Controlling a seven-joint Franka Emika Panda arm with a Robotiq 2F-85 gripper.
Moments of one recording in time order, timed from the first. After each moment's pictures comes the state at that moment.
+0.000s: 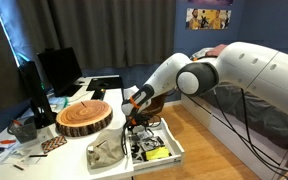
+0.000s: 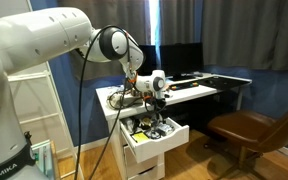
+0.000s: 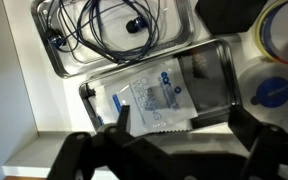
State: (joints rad) arm 0.31 1.21 -0.03 -1.13 -0.11 2.24 0.66
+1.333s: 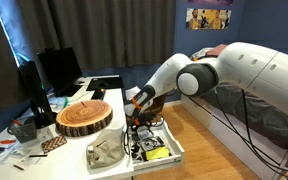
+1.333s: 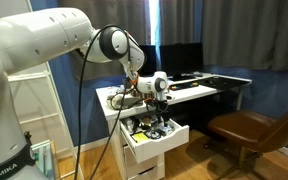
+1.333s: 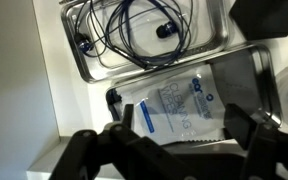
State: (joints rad) arm 0.31 1.22 -0.06 -1.14 -0.10 2.20 0.64
